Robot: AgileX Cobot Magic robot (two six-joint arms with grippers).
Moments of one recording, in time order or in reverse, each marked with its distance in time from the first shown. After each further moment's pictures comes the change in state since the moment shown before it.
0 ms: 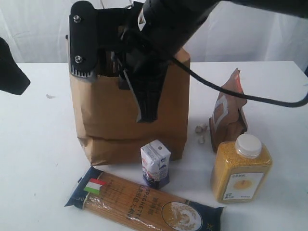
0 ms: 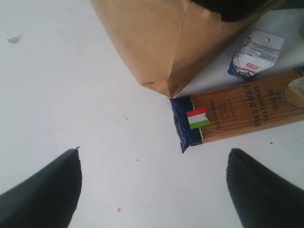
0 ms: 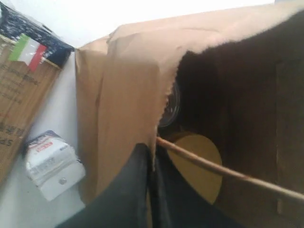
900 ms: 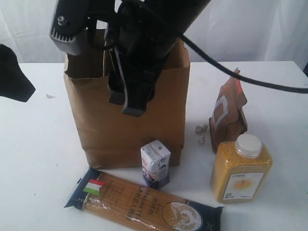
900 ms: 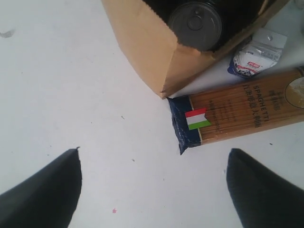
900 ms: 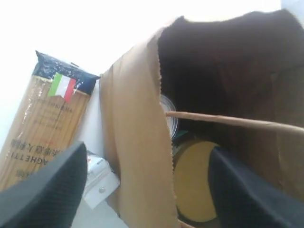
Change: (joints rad) left arm 0.000 -0.002 0.046 -0.002 -0.038 -0.013; right arm 0.011 -0.038 -0.076 0.080 0.102 0.137
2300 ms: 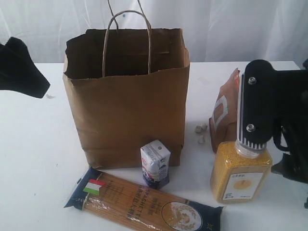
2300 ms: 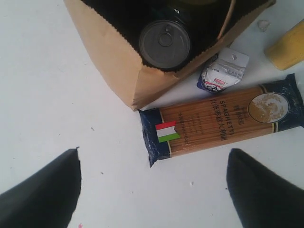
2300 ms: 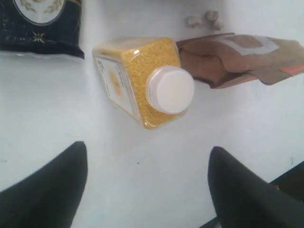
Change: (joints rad) left arm 0.000 0.000 0.000 -0.102 -0.031 -0.028; right arm -0.111 -0.529 0.636 -0.311 0.169 0.214
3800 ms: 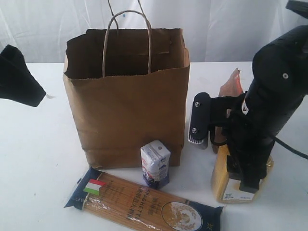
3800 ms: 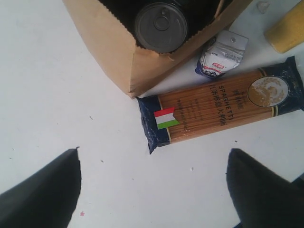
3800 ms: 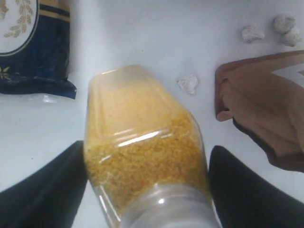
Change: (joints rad) left arm 0.000 0.000 0.000 -0.004 0.044 0.026; right arm -0.191 0.420 0.002 0.171 -0.239 -0.173
